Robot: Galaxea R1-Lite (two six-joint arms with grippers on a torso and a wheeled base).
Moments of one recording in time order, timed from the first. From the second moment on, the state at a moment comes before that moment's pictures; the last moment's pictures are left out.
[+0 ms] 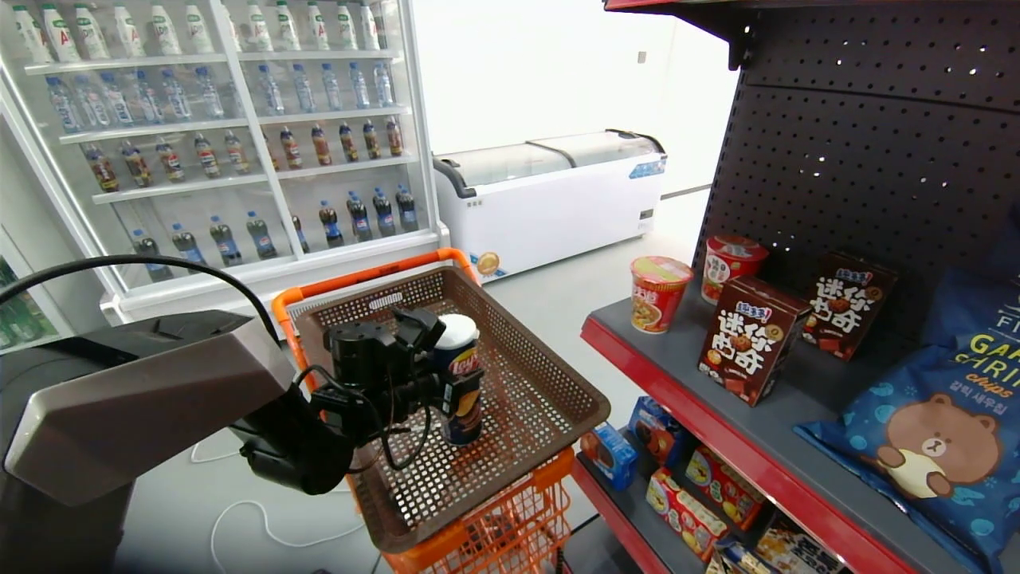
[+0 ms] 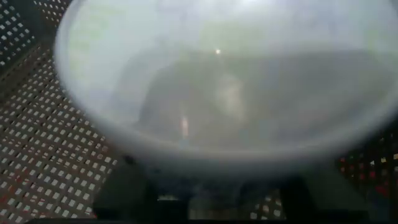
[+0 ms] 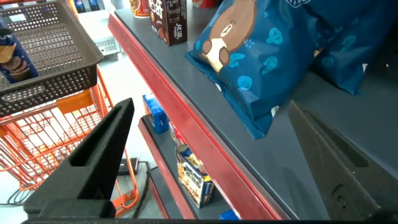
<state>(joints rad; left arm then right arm) -0.28 2.33 -0.92 -1.14 -0.28 0.11 0.00 0.00 0.00 0.00 0.01 0.00</state>
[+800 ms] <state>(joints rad) -0.35 1.97 -0.73 -1.08 -0.06 0.00 0.00 0.00 0.00 0.00 0.01 0.00</state>
